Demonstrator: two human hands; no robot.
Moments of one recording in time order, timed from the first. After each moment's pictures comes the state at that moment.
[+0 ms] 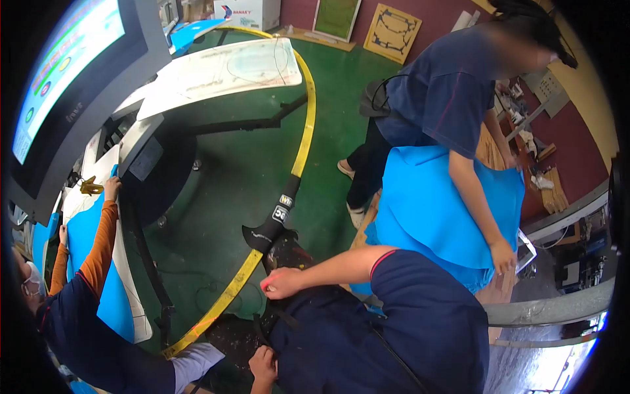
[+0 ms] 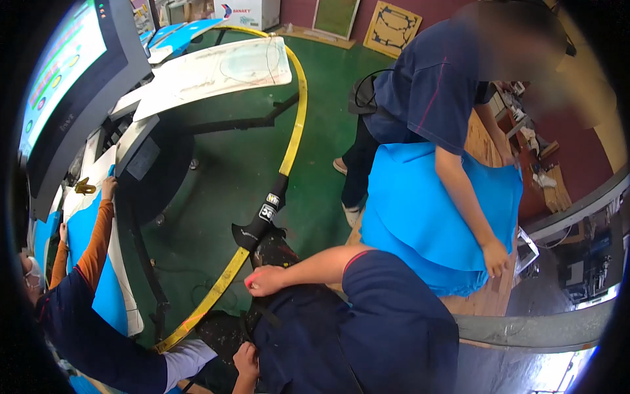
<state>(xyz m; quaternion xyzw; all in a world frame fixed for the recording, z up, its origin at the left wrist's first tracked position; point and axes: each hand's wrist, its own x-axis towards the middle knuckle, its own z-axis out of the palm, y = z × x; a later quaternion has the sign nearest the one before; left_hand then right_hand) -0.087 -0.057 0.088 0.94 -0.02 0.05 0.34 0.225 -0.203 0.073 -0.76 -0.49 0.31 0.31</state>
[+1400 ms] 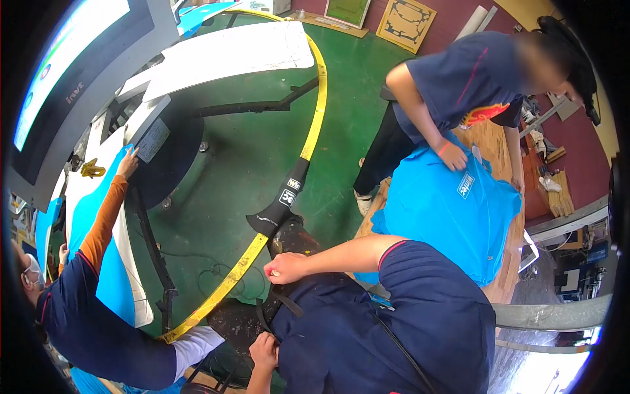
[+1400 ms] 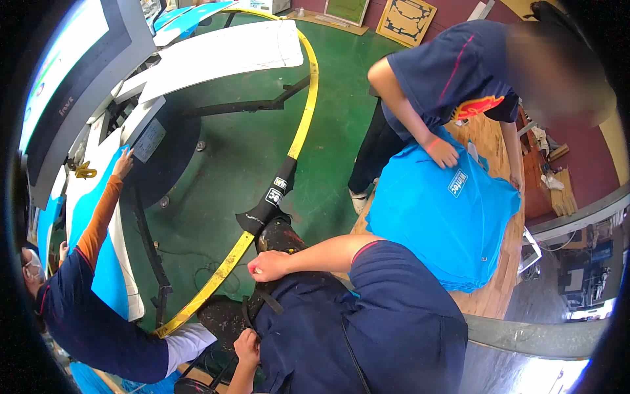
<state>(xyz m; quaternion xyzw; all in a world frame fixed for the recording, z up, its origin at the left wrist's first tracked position) -0.080 -0.062 0.096 0.94 -0.02 0.07 0.32 0.226 -0.202 0.082 -0.76 -0.46 0.34 0.31</state>
